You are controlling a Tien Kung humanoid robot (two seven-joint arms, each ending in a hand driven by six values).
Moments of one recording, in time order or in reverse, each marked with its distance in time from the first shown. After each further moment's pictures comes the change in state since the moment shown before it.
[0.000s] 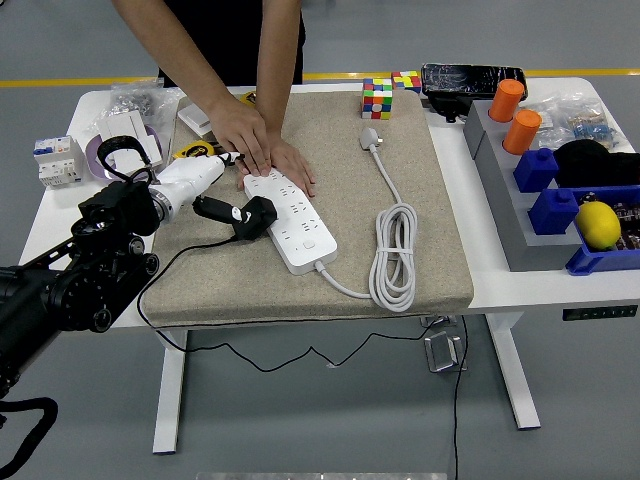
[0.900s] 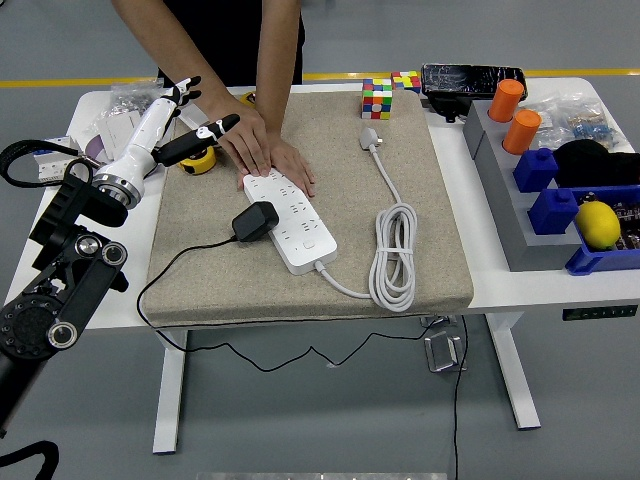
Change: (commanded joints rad) left arm 0.287 -0.029 -0.352 -0.512 -0.458 0.105 0.091; right arm -0.006 0.010 0.033 -0.001 -0.009 0.000 0.000
